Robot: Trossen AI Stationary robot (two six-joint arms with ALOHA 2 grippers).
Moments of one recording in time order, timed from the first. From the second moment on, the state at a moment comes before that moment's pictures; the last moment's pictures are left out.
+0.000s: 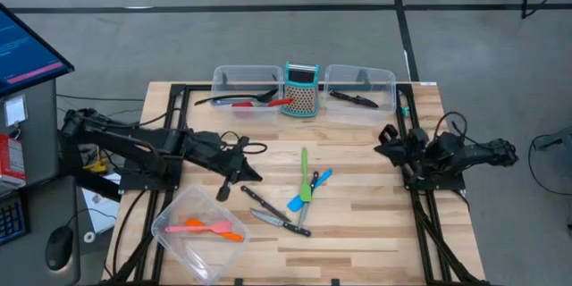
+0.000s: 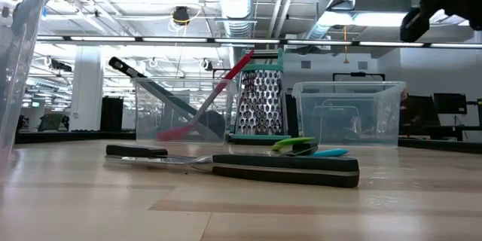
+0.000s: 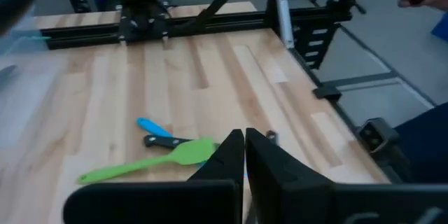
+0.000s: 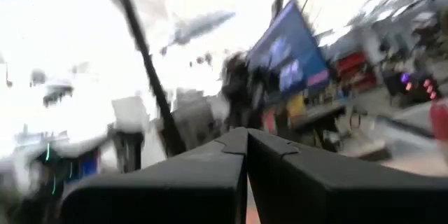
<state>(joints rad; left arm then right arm) -0.19 1.10 0.84 -0.14 0.07 0.00 0.15 0.01 0.01 0.41 0.09 0.38</state>
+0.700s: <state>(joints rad) -0.54 0.68 0.84 -0.13 -0.31 0.08 0.14 0.08 0.02 0.54 0.32 0.43</state>
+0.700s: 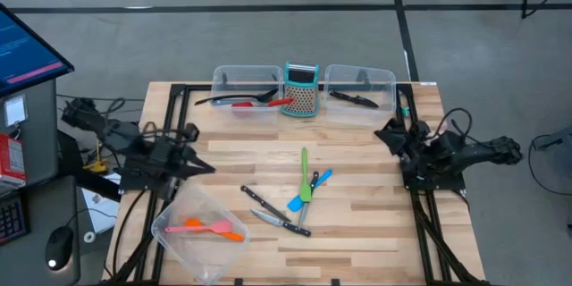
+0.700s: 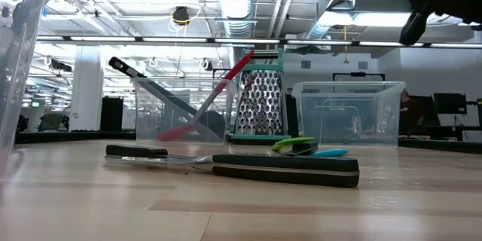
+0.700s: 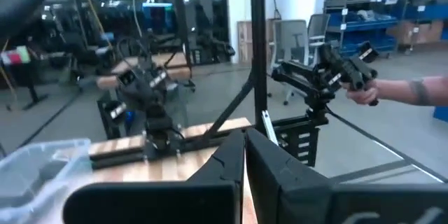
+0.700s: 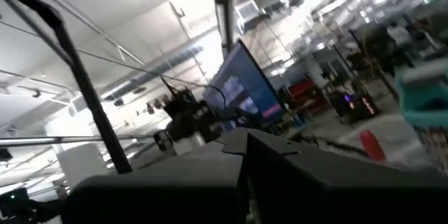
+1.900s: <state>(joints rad) -0.57 0.58 0.84 -0.22 -0.24 0.06 0.09 1.95 1.45 -0.88 0.31 0.93</state>
